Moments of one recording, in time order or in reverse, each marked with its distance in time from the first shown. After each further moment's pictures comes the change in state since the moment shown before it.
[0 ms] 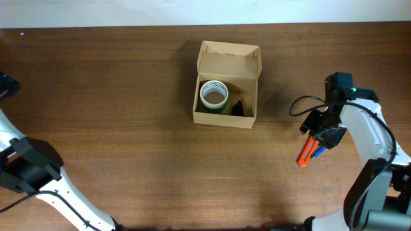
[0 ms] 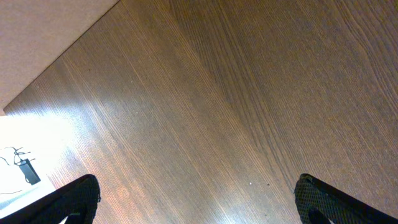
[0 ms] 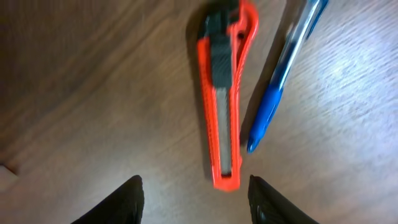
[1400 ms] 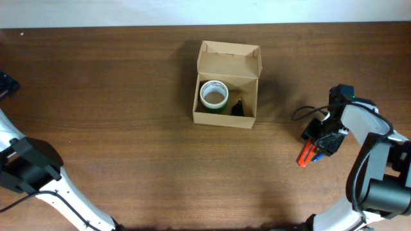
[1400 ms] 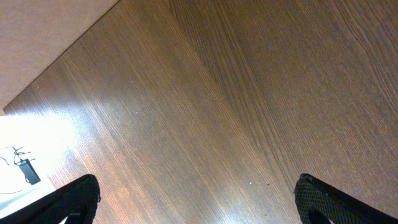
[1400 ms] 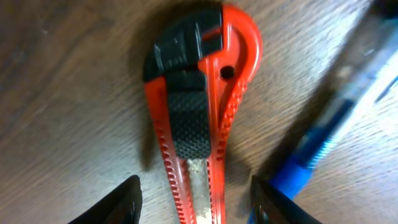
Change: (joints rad) left arm 0.000 0.000 0.000 0.000 0.000 0.000; right arm -0.086 0.153 -0.099 0.165 -0.053 -0.113
